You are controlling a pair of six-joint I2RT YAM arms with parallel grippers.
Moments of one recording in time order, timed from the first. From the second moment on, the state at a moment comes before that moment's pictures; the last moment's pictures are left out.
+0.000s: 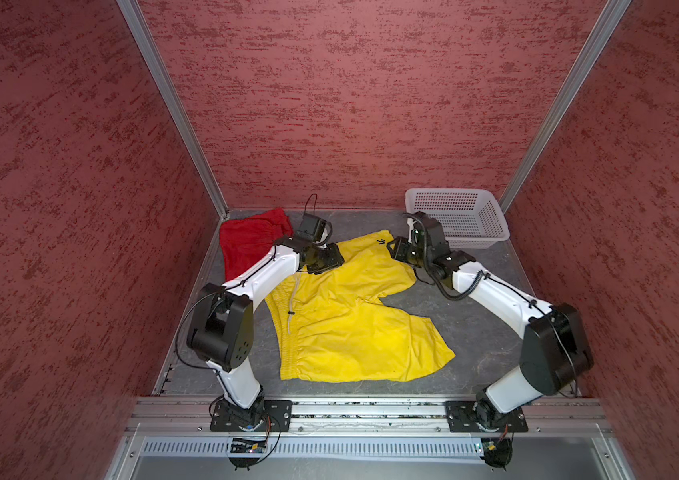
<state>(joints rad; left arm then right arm) -0.39 1.67 1.31 -0.61 0.26 -0.63 0.43 1.53 1.10 -0.21 -0.08 0.64</state>
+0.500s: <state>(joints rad) -0.33 1.46 0.93 -0.68 0.19 -0.69 0.21 1.51 0.74 -0.08 -0.29 0.77</state>
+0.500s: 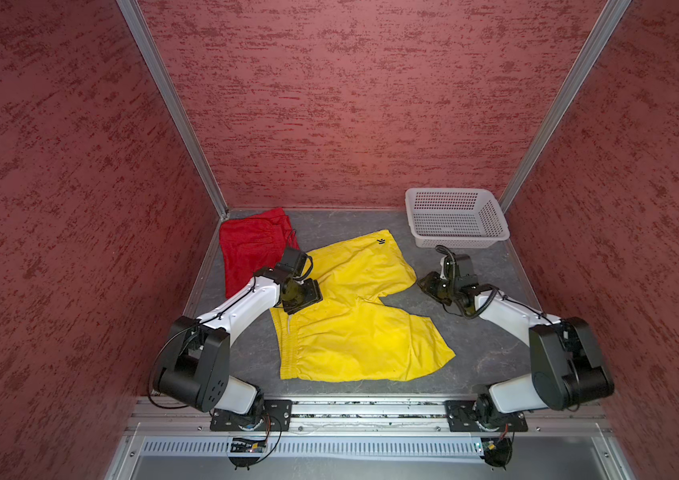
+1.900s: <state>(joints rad) -0.21 1.66 0.88 -0.48 0.29 -0.69 0.08 1.80 0.84 0.18 -0.34 0.90</state>
